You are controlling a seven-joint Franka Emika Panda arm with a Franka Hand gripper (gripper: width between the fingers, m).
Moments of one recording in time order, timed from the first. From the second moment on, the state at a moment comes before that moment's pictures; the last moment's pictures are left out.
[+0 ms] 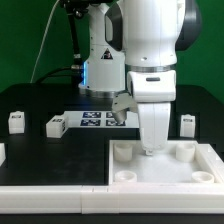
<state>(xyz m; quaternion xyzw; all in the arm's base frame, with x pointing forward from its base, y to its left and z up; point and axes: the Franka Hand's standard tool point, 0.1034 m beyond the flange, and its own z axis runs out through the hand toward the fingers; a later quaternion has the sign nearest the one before) 0.502 0.064 0.007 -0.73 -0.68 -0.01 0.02</state>
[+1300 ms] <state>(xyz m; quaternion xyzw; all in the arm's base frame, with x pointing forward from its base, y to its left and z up) 0.490 0.069 0.028 -0.76 -0.65 -0.02 0.01</state>
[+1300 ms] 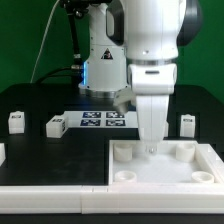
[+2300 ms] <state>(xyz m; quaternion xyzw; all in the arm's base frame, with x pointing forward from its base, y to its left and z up) 0.472 0.072 0.054 -0.90 -0.43 -0.02 0.01</state>
